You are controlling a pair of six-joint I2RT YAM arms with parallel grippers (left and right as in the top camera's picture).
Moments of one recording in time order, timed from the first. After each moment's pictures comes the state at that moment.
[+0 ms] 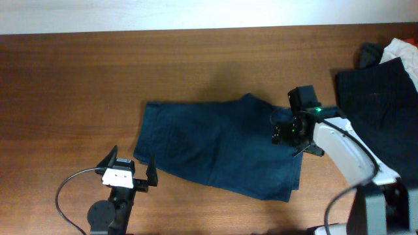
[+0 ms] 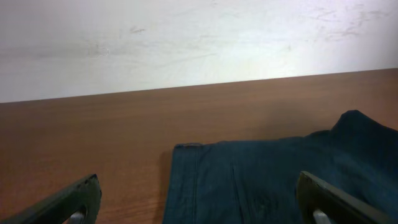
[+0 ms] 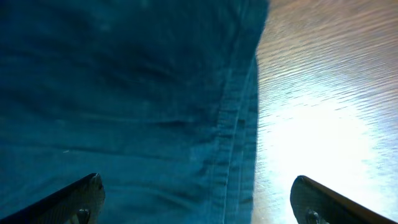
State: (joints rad) left arm -0.04 0.02 0.01 -0.07 0.12 0.02; right arm 0.12 1.59 1.00 -0.87 0.08 0.44
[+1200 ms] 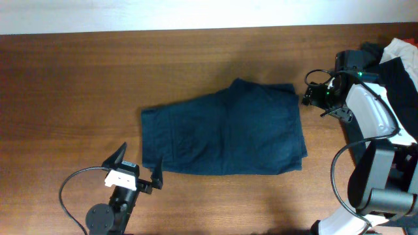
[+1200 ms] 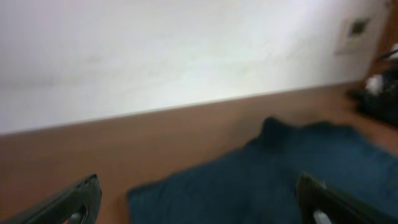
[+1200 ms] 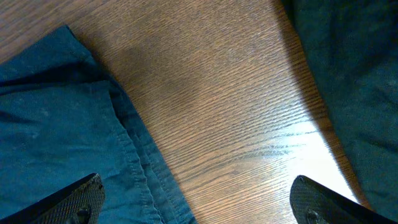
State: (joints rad) left arm -0.03 0.02 0.01 0.03 0.28 0.01; right arm -0.18 1.84 1.38 -0.84 0.00 0.29
